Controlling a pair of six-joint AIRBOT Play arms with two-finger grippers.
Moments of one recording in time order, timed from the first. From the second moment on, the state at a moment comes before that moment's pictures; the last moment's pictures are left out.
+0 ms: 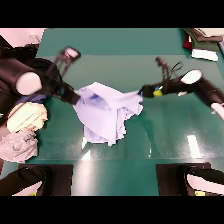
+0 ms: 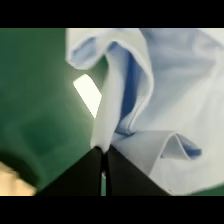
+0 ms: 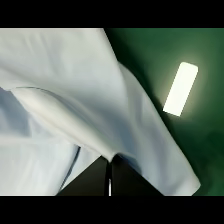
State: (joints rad) left arm -0.55 -1.09 1.37 1.74 -1.30 -1.58; right arm 0.15 -1.31 1.14 -0.78 1.00 1.22
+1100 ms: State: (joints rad) left arm -0.55 -0.87 2.01 1.70 -1.33 -1.59; right arm -0.53 -0.95 2.15 -0.75 1.27 1.35
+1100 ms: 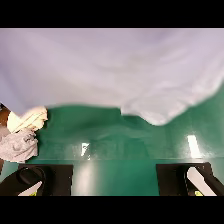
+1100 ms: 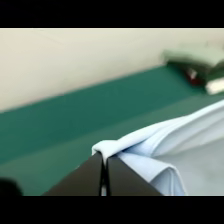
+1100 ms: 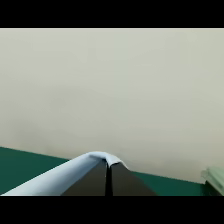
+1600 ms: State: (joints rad) left arm -0.38 -1.22 1.57 1.75 -1.17 -1.58; right arm -0.09 -1.34 1.84 -1.08 1.27 1.43
